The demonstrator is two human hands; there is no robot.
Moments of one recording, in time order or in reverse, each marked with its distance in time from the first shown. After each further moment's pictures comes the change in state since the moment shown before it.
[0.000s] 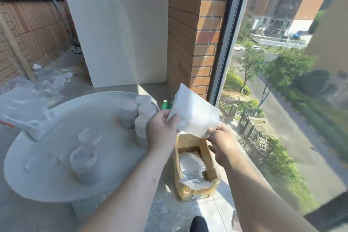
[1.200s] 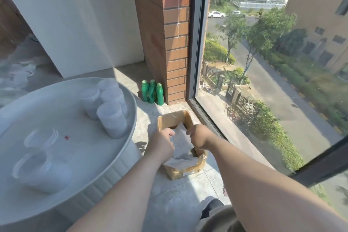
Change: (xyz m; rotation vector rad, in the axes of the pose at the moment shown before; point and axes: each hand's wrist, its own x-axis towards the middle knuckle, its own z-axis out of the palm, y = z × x) left_hand 0.003 -0.131 0.051 0.827 -0.631 -0.129; right_hand 0.065 0.067 -0.042 -1.202 -0.313 -0.027
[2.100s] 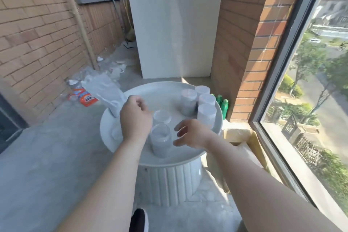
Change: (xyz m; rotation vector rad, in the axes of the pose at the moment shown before) left_hand -0.152 -0.119 -0.250 -0.189 1.095 -0.102; right_hand -0.116 -0.256 0.077 0.099 -0.182 -0.469
